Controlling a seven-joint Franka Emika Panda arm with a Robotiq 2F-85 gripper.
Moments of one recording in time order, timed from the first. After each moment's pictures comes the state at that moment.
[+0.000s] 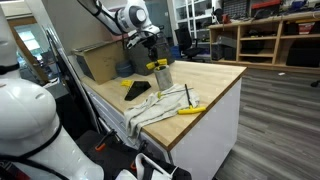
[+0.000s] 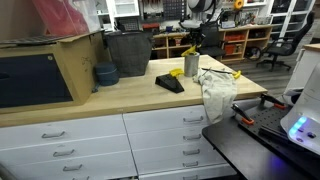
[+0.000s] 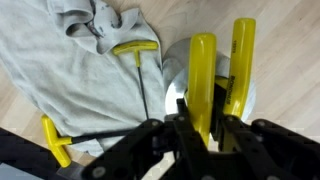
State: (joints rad) arm 0.06 0.23 -0.03 -2.03 -0.09 2.38 1.31
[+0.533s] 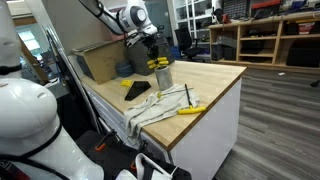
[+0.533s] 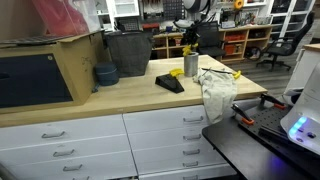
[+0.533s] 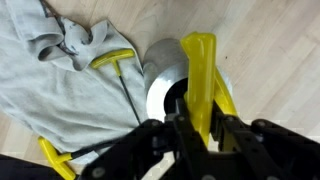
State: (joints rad) arm 0.09 0.28 -0.03 -1.95 -0.10 2.38 1.51
